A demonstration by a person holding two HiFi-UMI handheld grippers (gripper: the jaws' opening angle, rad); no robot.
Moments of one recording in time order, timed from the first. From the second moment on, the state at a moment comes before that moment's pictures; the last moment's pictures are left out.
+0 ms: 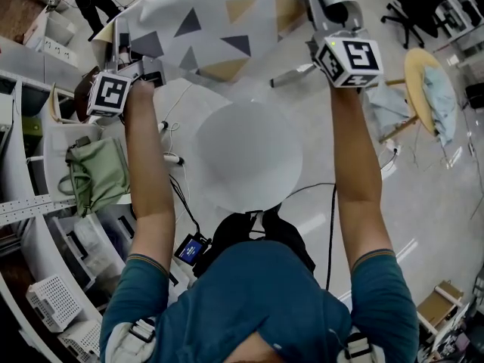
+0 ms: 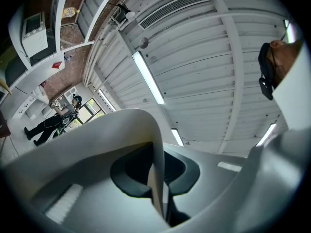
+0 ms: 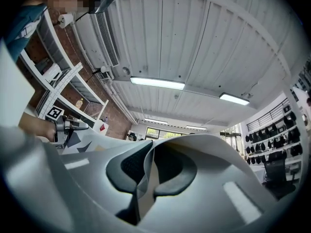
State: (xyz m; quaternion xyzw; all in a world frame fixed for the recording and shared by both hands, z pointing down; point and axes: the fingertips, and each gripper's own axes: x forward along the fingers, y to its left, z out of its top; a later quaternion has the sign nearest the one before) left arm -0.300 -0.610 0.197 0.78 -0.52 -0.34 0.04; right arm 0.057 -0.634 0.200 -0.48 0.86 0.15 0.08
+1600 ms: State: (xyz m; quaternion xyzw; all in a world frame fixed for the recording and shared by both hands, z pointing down) left arm -0.298 -0.461 0.350 0.75 -0.57 -0.29 0.14; right arm 0.070 -0.487 0.359 -0.49 0.87 0.01 0.05
